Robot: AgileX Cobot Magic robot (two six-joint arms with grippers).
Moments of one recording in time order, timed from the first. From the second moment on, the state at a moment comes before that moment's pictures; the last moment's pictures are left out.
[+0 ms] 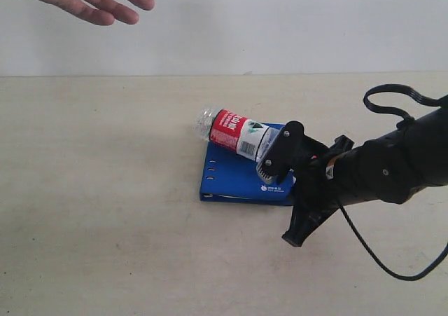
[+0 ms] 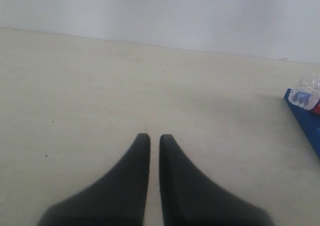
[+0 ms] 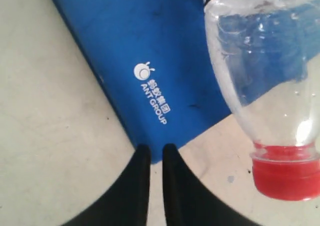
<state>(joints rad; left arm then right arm) 0.02 0.03 0.00 -0.08 0.30 -0.02 0.50 1.81 -0.75 0.00 -0.02 -0.56</state>
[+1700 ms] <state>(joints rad) 0.02 0.03 0.00 -0.08 0.30 -0.02 0.50 1.66 -0.75 -0.02 0.06 -0.45</state>
